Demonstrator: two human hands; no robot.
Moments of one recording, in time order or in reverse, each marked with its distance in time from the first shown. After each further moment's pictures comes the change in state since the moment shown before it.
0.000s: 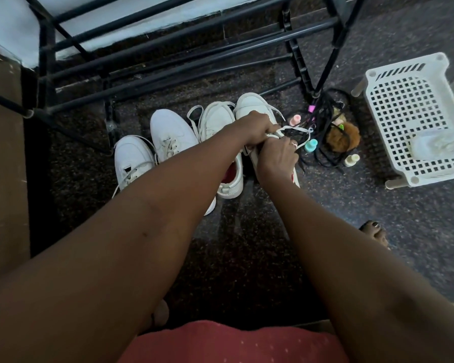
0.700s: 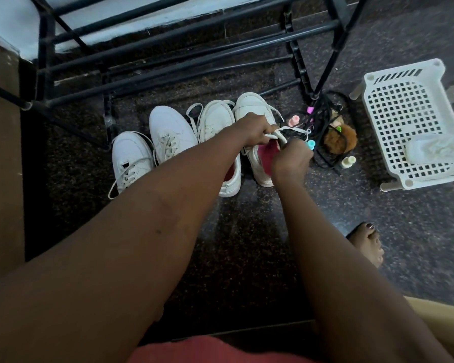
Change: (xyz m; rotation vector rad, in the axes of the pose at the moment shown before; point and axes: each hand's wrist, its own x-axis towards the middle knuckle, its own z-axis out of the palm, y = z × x) left_hand -0.006 0.002 0.003 -0.090 0.024 -0.040; right_hand 0.002 0.023 -0.010 0.499 0.088 0.262
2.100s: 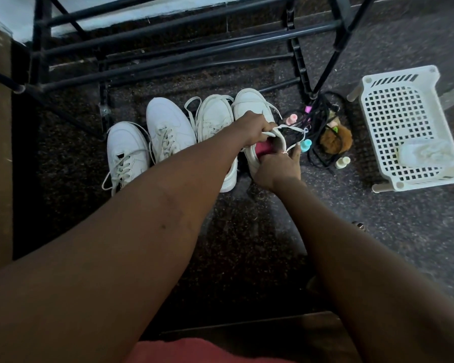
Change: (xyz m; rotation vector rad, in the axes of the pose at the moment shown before) left_hand 0.001 -0.001 0.010 -0.076 0.067 -0.040; right_hand 0.003 0.024 0.008 -0.911 -0.358 -0.549
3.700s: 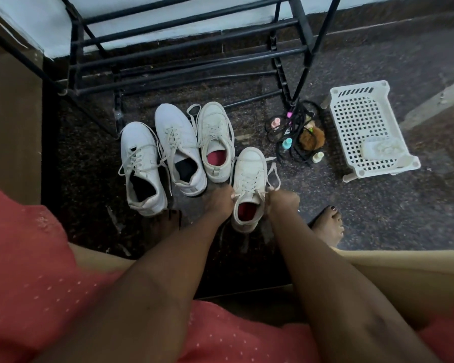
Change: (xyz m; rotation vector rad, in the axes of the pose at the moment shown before) left_hand -0.154 0.011 0.121 -0.231 0.058 -0.451; right_hand -0.103 0.012 0.040 1.491 0.032 0.772
